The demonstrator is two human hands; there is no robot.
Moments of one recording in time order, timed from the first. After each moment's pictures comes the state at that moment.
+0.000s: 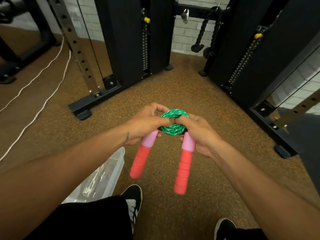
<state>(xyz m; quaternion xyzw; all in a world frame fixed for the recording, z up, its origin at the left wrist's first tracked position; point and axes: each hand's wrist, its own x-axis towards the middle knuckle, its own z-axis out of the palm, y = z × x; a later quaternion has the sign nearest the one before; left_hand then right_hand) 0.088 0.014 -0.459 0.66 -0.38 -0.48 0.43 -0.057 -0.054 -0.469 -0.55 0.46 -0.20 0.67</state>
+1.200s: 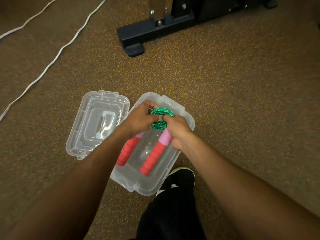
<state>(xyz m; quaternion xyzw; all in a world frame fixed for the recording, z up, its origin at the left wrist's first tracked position) 0.311 0.127 -0.750 0.79 -0.23 -0.40 0.39 0.217 0.044 -0.757 -0.50 0.55 0.00 0.67</state>
